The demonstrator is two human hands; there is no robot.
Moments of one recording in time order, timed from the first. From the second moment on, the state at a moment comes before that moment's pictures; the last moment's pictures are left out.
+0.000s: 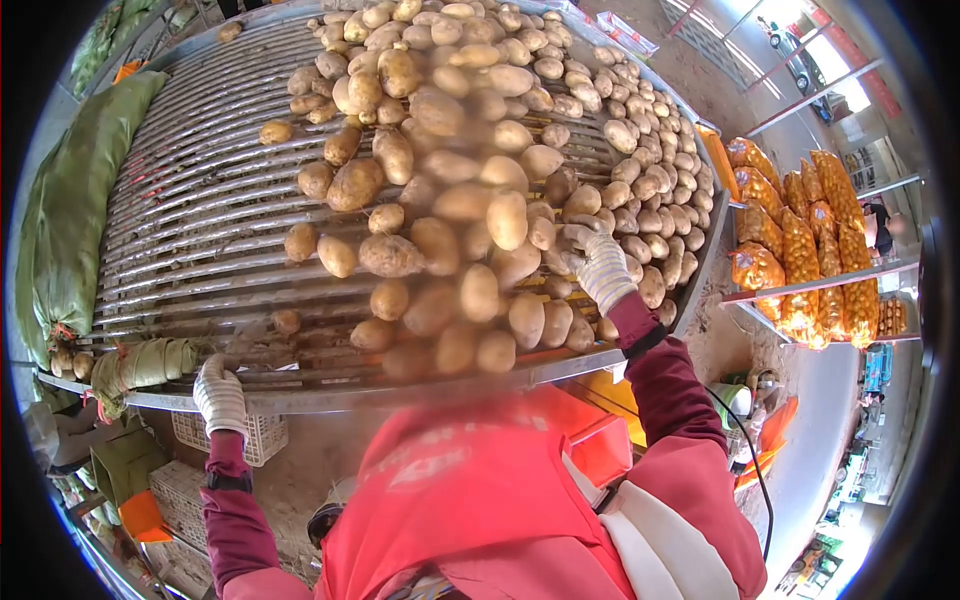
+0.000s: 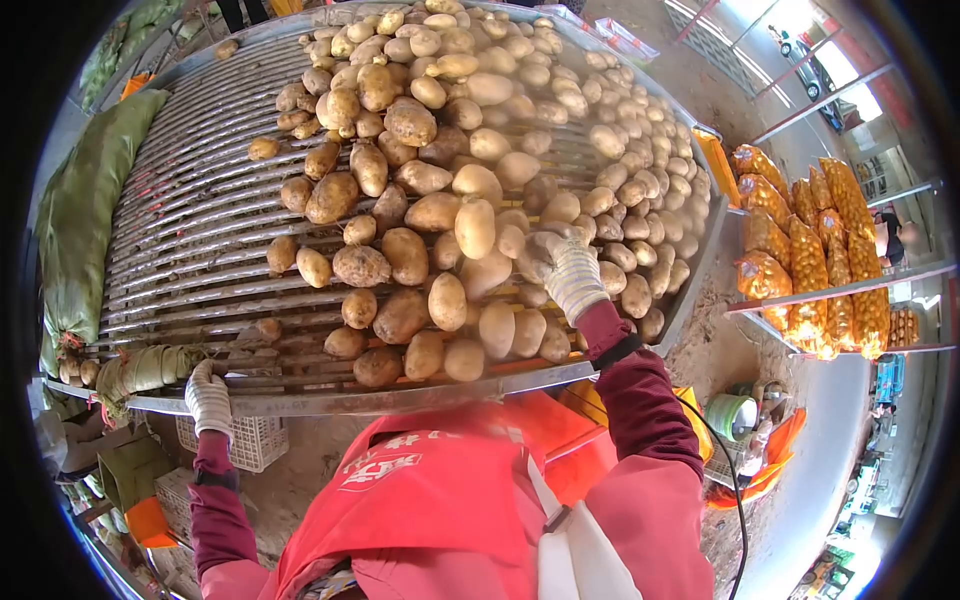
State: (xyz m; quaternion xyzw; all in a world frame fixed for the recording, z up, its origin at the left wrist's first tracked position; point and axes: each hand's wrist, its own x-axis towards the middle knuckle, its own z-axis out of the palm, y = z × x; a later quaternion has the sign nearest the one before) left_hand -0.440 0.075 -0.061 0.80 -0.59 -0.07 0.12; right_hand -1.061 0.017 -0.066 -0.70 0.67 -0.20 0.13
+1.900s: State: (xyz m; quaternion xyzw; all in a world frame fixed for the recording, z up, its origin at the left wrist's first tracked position) left_hand -0.441 0.068 -0.049 0.77 -0.62 -0.13 0.05; right_hand -1.052 0.236 -0.026 -0.47 0.85 -0.19 0.17
